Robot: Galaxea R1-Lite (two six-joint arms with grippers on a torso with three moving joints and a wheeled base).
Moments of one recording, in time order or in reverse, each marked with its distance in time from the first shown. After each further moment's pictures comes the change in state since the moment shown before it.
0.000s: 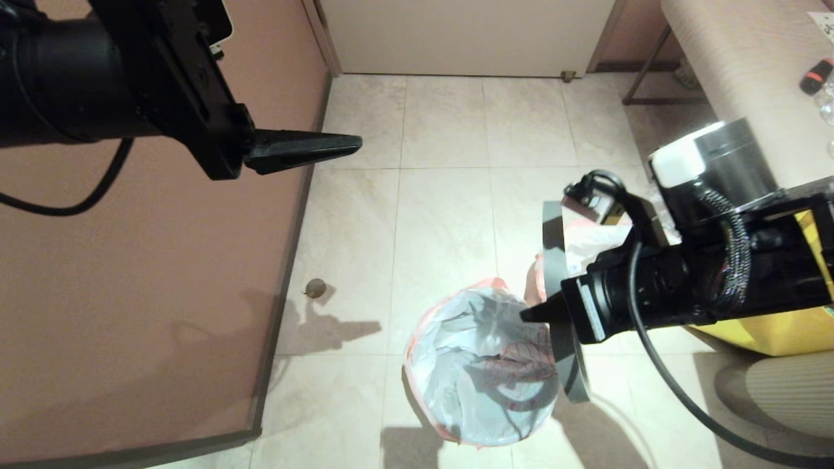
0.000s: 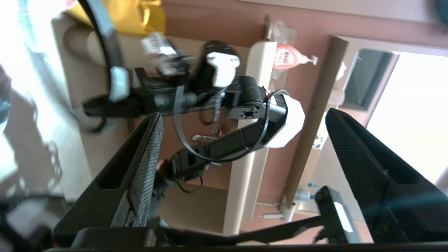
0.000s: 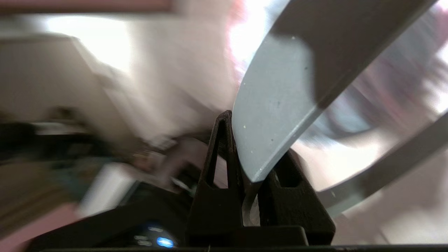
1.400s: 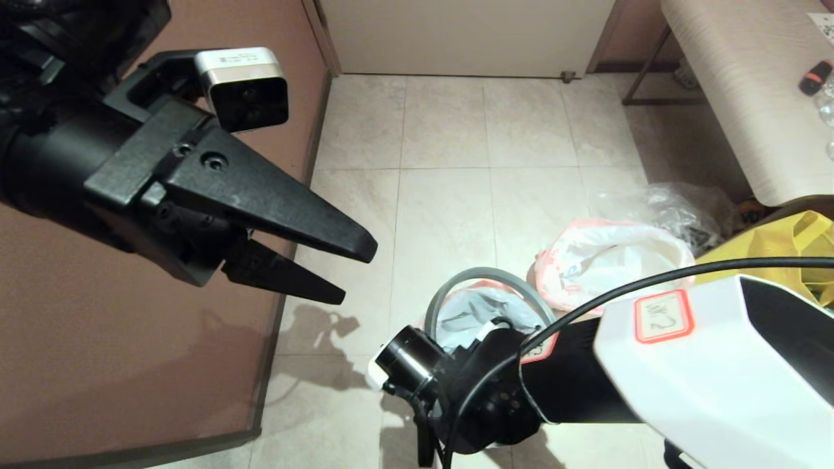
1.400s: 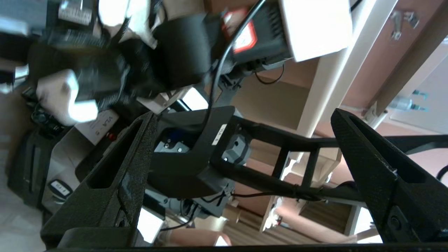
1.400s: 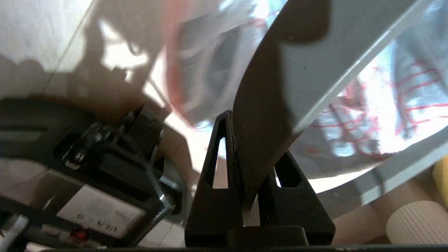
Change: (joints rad) left arm -0.150 0.141 -0.383 1.030 0.149 0.747; right arm 0.345 0.666 -0.310 0.066 -0.739 -0.111
